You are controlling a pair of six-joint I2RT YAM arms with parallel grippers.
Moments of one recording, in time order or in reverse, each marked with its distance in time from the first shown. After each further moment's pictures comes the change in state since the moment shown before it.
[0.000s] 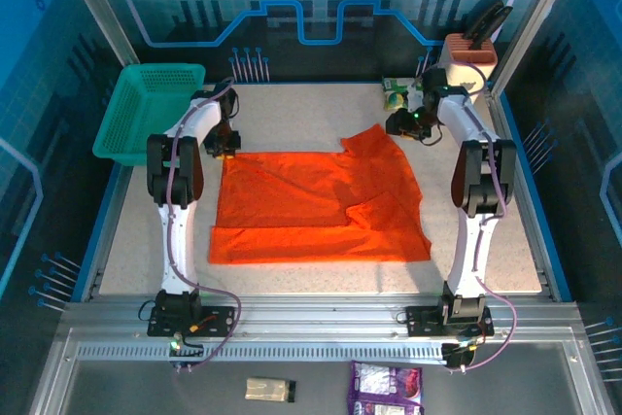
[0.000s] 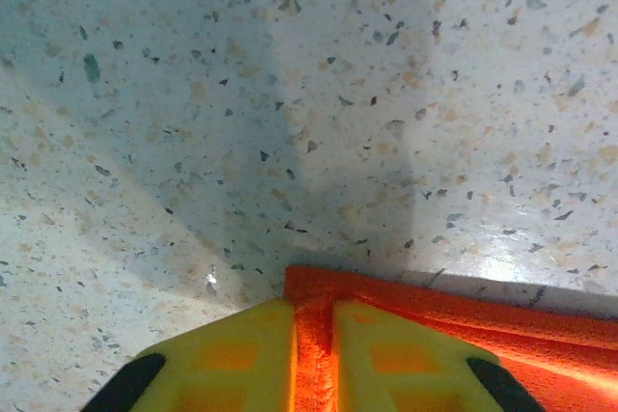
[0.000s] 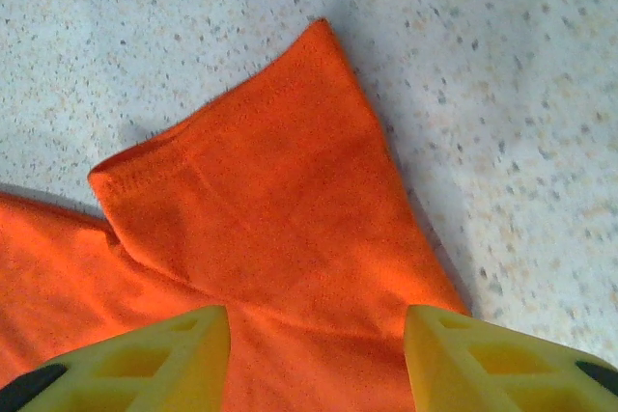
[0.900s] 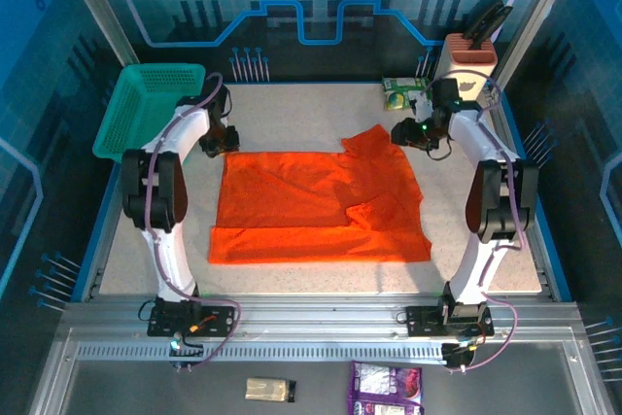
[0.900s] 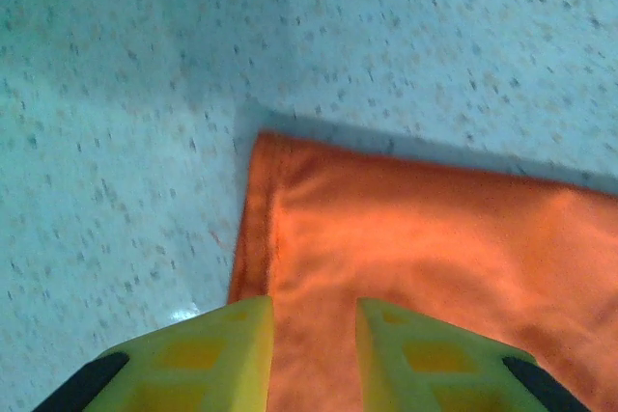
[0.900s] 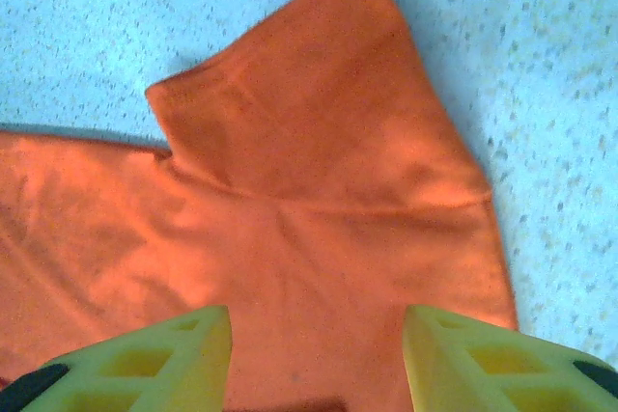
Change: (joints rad) left arm -0.013 -0.302 -0.283 0.164 0.090 -0.093; right arm -0.011 -0.278 -0.309 0.089 -0.005 0.028
